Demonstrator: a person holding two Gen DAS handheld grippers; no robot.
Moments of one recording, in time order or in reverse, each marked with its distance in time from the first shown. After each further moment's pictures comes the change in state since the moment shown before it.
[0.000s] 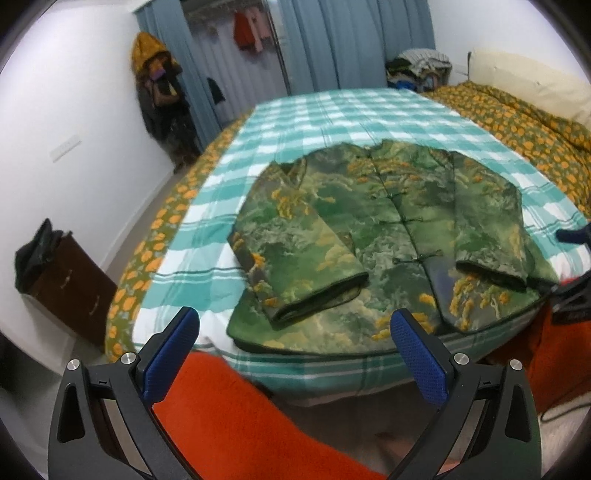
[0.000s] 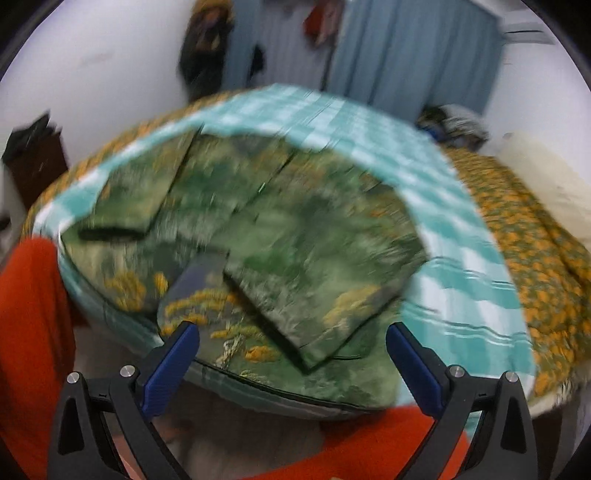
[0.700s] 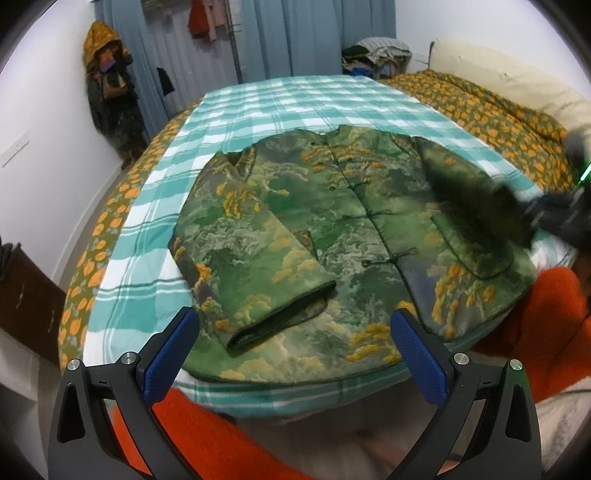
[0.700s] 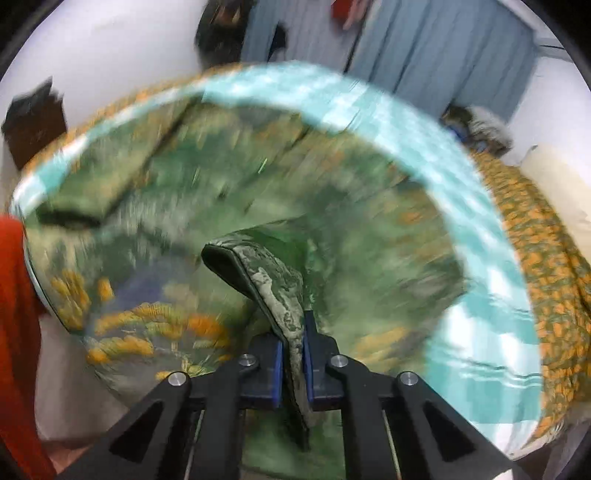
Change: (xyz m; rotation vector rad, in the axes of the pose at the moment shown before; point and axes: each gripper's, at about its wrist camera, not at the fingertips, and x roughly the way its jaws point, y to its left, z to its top) left arm 0.051 -0.005 0.018 0.067 0.040 -0.200; right arm 0.011 -0.039 0.032 0.025 -0.068 -0.025
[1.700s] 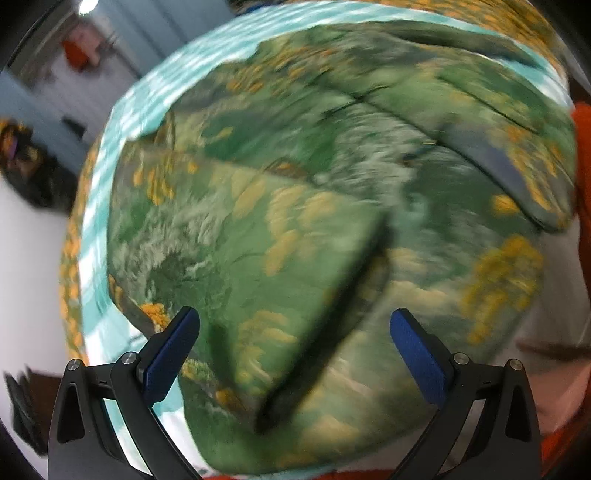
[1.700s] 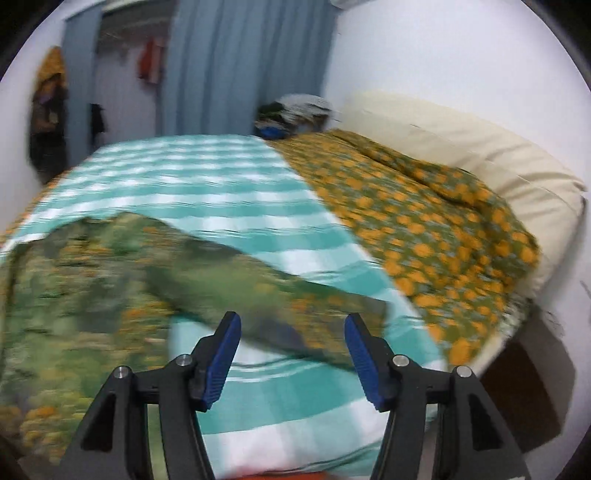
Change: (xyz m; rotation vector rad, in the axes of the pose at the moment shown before) left arm 0.142 0.007 -0.009 0.441 0.239 -0.053; right arm -0.058 -0.179 -0.025 0.423 -0.114 -0.348
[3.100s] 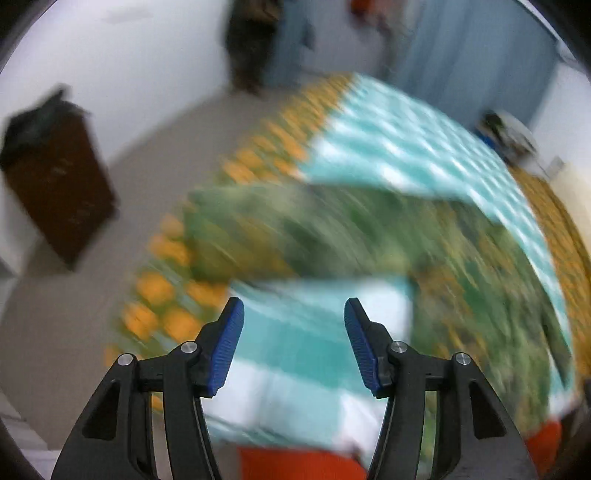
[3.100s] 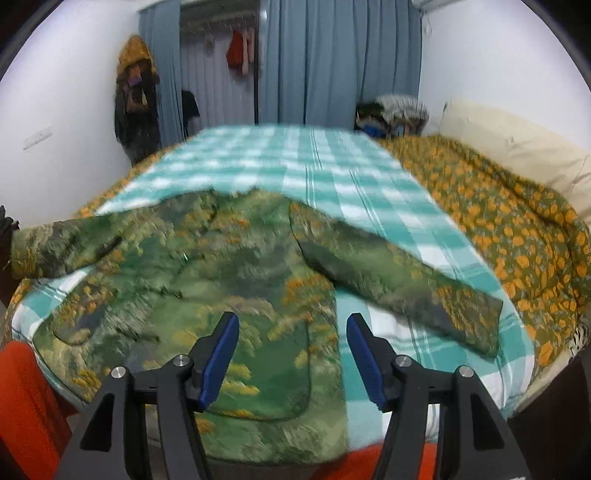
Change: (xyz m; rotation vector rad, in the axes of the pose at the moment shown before) left arm -0.107 0.256 -0.148 -0.950 -0.136 -0.015; right arm -0.014 0.098 -0.036 -0.105 0.136 0.267
